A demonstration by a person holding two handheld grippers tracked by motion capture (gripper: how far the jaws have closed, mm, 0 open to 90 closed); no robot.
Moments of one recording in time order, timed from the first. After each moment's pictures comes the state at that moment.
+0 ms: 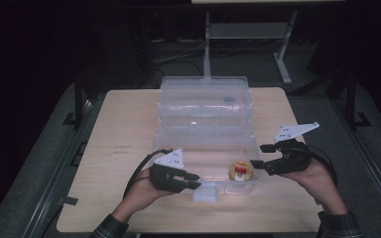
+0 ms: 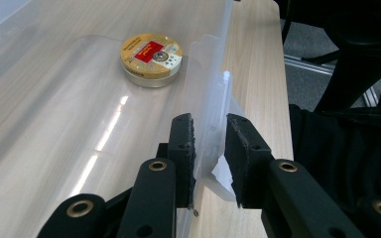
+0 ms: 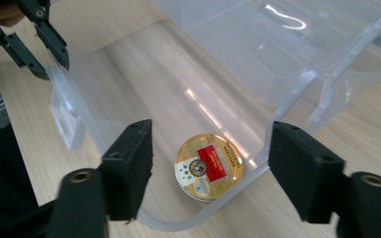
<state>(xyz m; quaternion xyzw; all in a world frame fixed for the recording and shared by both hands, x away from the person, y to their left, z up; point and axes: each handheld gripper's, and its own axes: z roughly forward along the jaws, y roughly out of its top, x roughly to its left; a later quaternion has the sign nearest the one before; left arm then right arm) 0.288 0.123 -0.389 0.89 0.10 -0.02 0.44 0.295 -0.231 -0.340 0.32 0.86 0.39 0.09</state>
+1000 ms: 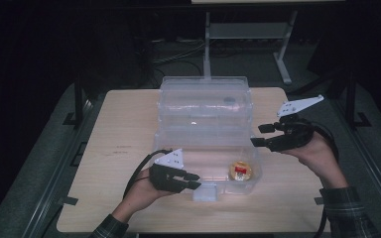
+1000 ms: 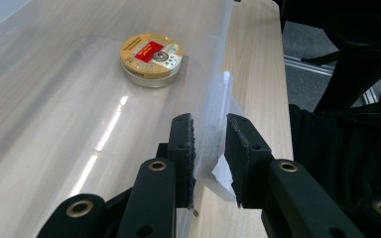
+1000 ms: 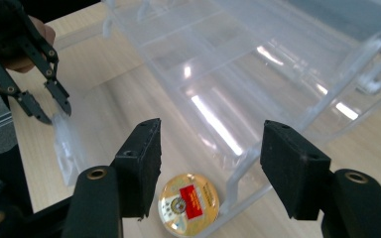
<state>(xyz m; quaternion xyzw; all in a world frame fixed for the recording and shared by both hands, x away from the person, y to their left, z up) 0.289 0.124 -0.390 0.89 0.10 -0.02 0.44 0.334 -0.233 -0.300 0.30 0.86 0.42 0.09</state>
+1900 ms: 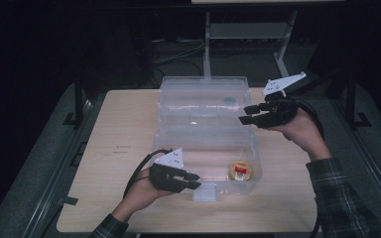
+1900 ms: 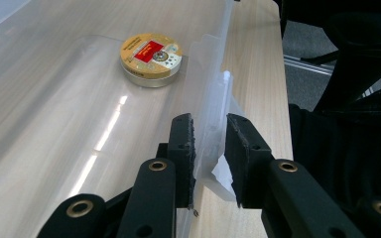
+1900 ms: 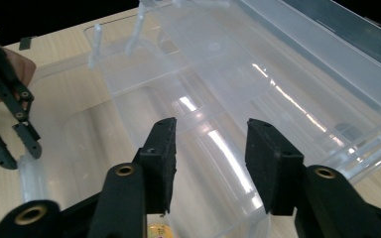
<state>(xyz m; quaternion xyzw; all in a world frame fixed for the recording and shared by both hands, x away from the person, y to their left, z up) 0.289 0.123 -0.389 0.89 0.10 -0.02 0.44 0.384 -0.207 -0.280 0.26 0.86 0.42 0.11</state>
